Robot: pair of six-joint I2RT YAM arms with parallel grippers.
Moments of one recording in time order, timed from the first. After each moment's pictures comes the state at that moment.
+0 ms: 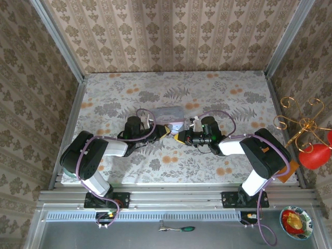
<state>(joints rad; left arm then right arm) -0.55 1.64 0.53 0.74 0.68 -1.09 0.49 1.66 0.57 0.61 -0.69 1.04</state>
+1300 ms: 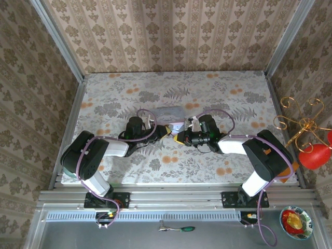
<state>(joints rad) -0.58 1.64 0.53 0.71 0.63 -1.08 0.50 1.62 0.62 0.43 -0.67 1.00</state>
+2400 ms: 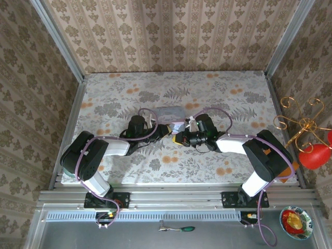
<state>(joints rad) -0.59 1.63 0.57 0.63 0.59 -1.05 0.54 1.62 0.66 0.33 -0.65 0.94</state>
